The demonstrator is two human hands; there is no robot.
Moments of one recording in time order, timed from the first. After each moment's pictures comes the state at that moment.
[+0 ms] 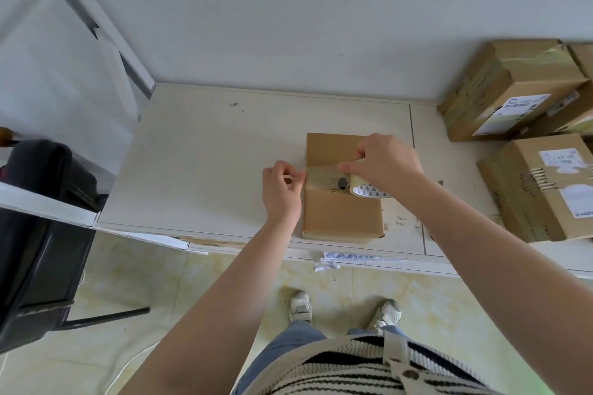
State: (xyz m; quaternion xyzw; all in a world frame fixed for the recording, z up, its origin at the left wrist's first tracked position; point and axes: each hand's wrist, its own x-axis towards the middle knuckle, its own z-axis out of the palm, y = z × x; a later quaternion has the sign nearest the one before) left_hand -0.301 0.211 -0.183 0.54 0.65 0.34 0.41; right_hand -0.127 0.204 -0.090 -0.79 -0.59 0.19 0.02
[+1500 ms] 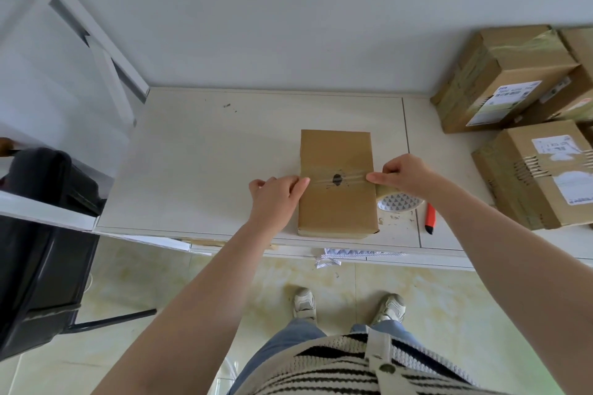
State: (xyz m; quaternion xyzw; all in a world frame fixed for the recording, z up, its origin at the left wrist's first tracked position) left_hand -0.316 0.208 -0.183 0.79 0.55 0.06 0.26; right_hand -0.038 0.176 -0.164 -0.76 -0.52 0.39 0.07
